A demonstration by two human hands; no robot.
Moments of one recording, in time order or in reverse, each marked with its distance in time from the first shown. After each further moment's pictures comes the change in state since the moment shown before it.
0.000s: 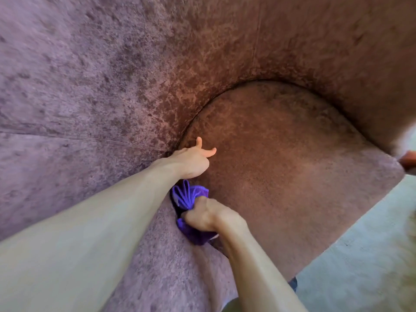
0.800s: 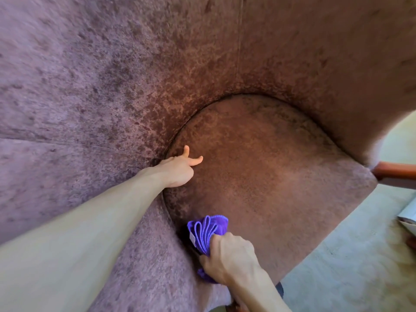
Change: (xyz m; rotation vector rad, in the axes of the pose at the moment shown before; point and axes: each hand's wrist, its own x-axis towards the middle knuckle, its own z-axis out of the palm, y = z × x) left_hand -0.015 0.005 -0.003 -0.030 -0.016 0.007; right_hand -0.064 0.073 0.016 -0.455 0.232 -0.030
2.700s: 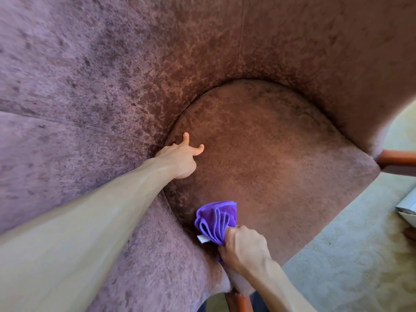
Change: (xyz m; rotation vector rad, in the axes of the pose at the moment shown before) left_hand 0.016 -0.006 0.020 0.078 0.076 -0.043; right_hand 0.016 0.041 0.040 -0.038 0.112 0.041
